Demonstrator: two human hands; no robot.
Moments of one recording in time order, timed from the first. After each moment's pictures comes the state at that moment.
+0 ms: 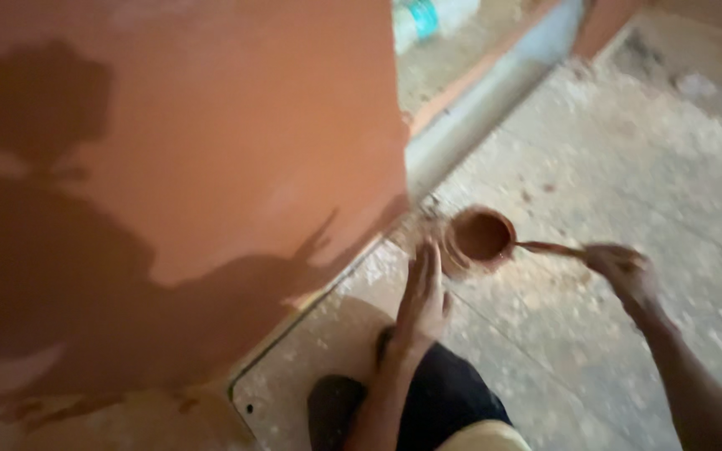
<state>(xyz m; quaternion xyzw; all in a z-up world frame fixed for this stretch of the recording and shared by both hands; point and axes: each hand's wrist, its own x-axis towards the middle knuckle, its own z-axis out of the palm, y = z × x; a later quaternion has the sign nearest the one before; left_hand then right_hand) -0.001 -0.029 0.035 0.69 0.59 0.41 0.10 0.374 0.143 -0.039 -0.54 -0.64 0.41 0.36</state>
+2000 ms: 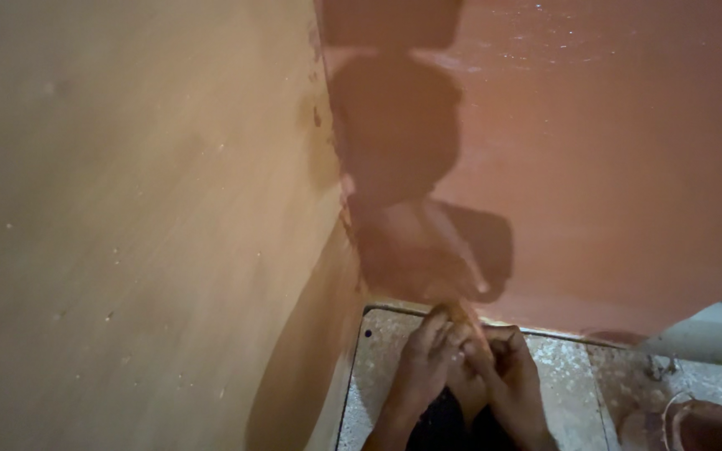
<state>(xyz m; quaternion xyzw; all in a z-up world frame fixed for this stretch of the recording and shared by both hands) -0.110 -0.290 0.144 0.24 0.47 0.82 0.22 -0.043 -0.158 0.091 -0.10 -0.67 0.71 0.21</state>
